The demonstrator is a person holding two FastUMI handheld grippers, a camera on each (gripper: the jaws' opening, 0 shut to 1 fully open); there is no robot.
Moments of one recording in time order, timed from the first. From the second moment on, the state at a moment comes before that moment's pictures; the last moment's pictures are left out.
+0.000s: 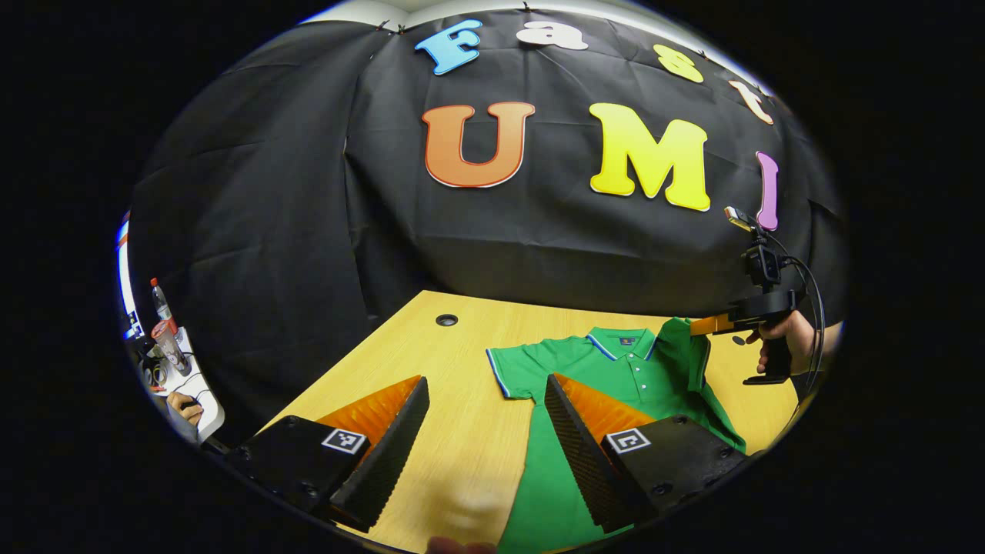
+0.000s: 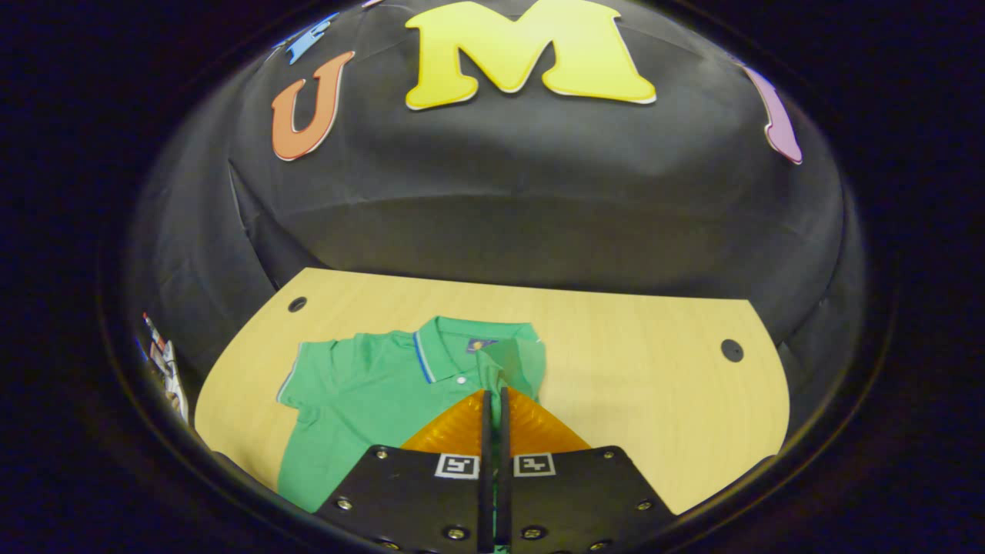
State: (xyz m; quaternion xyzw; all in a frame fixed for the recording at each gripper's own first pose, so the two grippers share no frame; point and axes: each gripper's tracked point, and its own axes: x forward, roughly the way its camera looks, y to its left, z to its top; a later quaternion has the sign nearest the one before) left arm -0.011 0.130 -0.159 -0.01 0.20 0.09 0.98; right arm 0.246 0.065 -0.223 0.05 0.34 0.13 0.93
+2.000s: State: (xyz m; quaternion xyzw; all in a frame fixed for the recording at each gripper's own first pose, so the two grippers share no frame) left arm 0.236 0.161 -0.356 0.02 0.32 -0.10 0.94; right arm 0.048 0.003 -0.111 -0.05 0.26 0.06 0.96
